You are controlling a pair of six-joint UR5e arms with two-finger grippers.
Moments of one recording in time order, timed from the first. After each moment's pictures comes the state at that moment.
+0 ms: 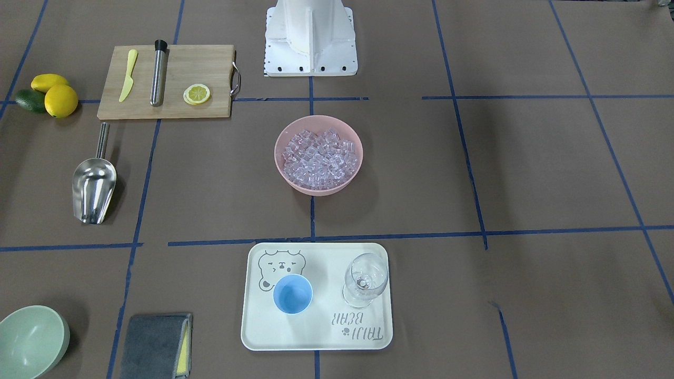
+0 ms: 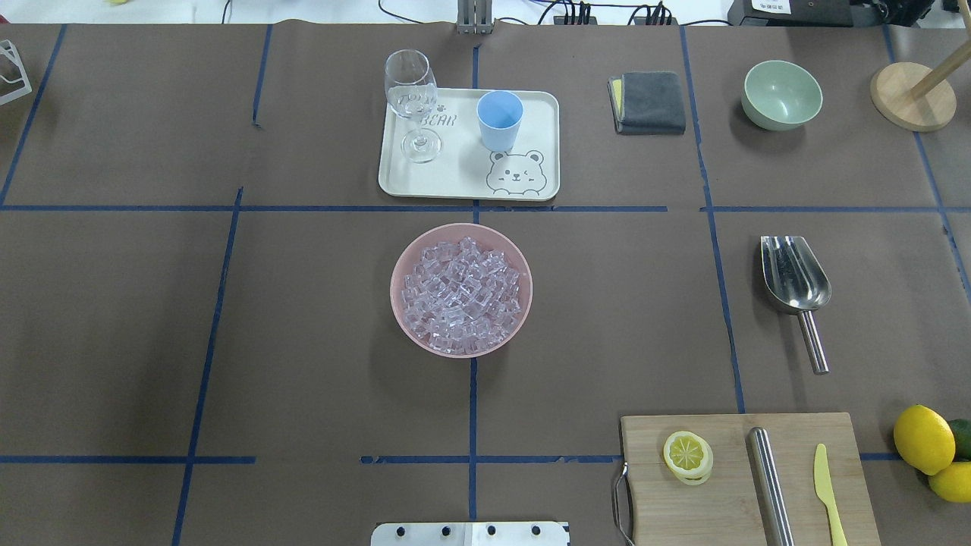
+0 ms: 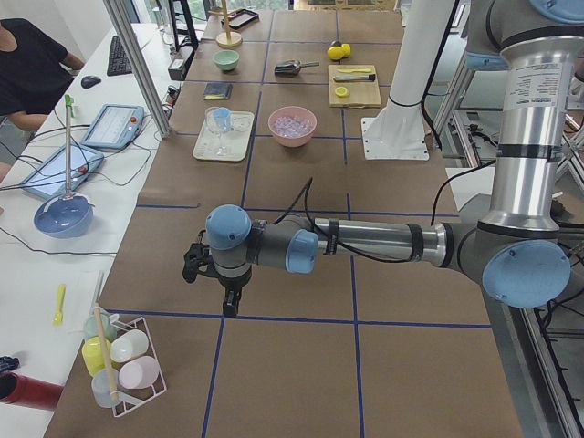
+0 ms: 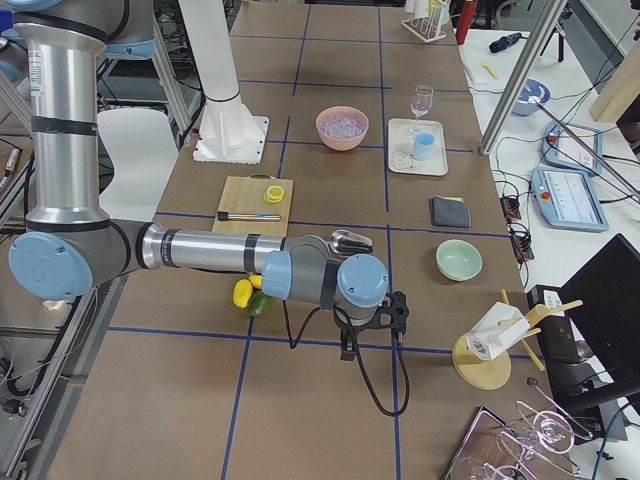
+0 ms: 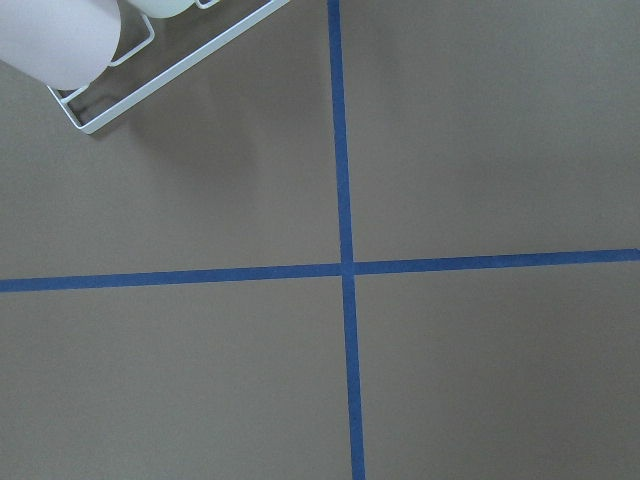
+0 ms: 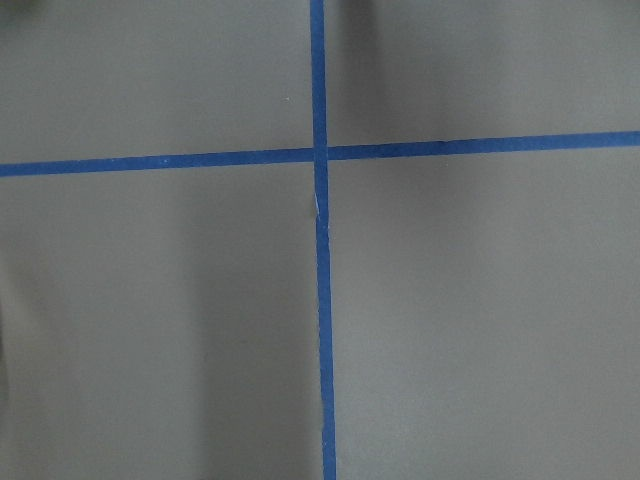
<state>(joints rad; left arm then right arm) -1.56 -1.60 -1.59 -1.69 -2.37 -0.07 1.64 -1.62 1.61 -1.66 2.45 -0.08</state>
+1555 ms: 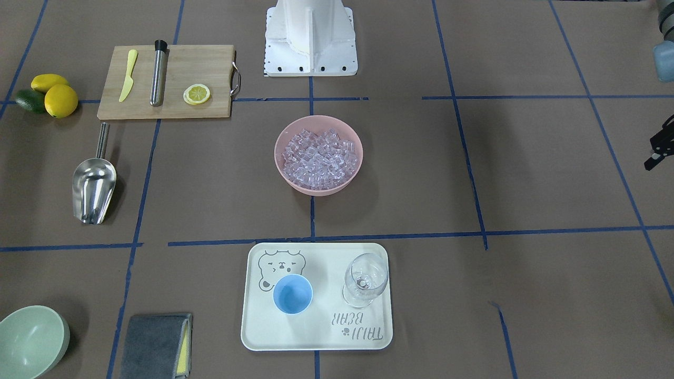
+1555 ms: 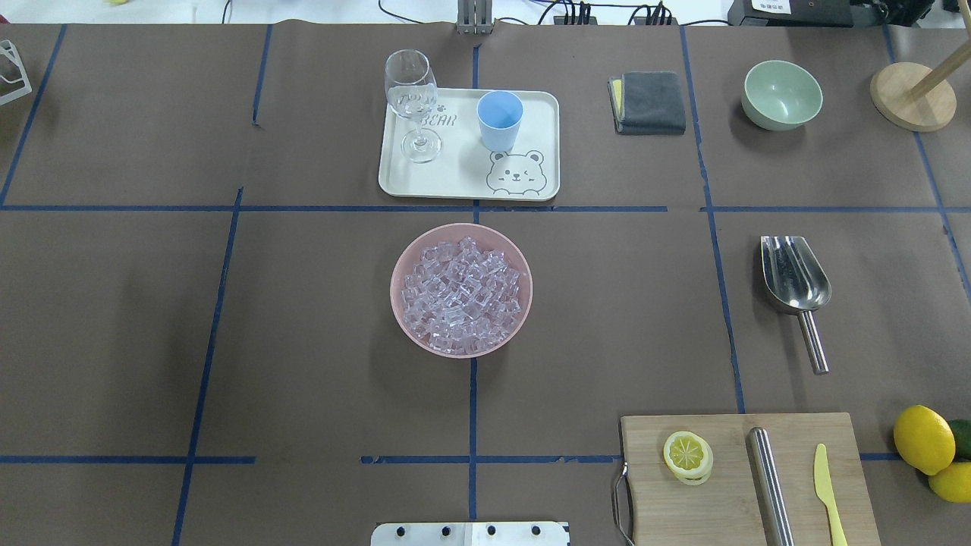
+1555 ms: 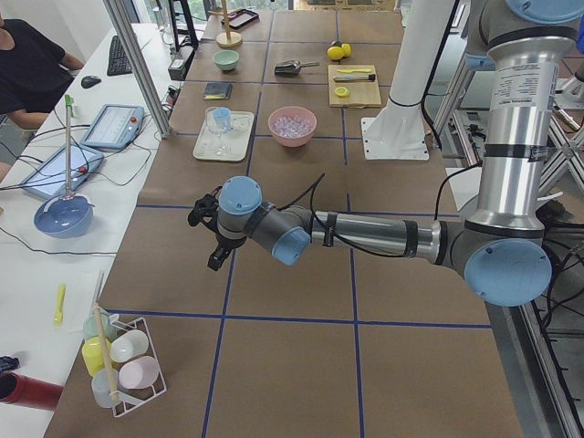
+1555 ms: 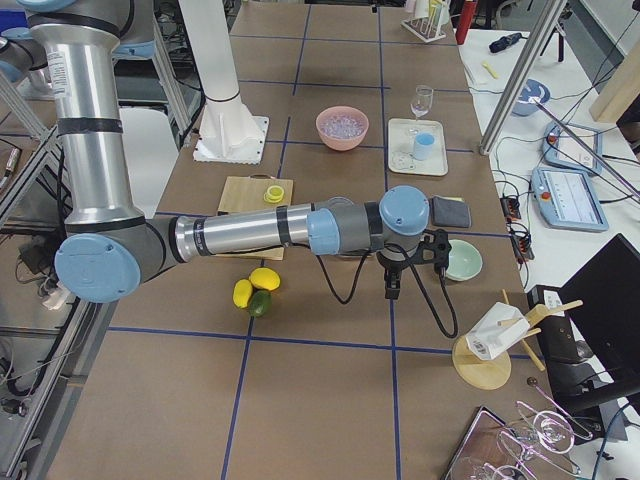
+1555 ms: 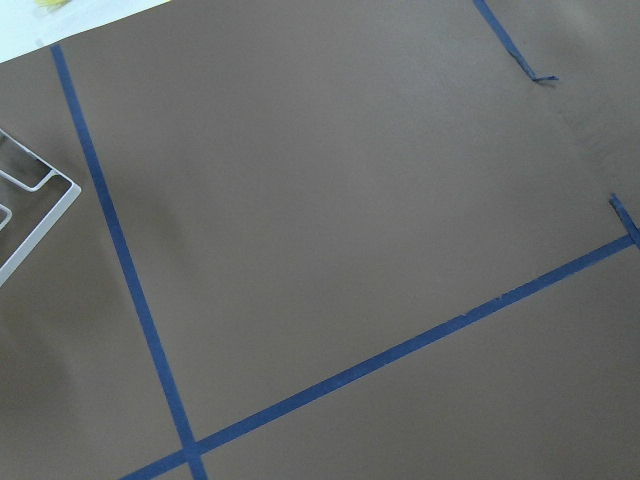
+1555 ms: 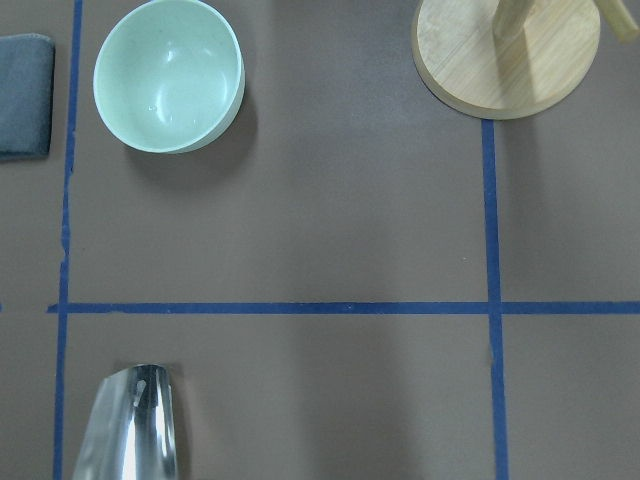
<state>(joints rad) -1.37 -1.61 -1.61 -2.14 -2.38 -0.12 1.54 -1.48 1.66 -1.55 2.51 0.26</state>
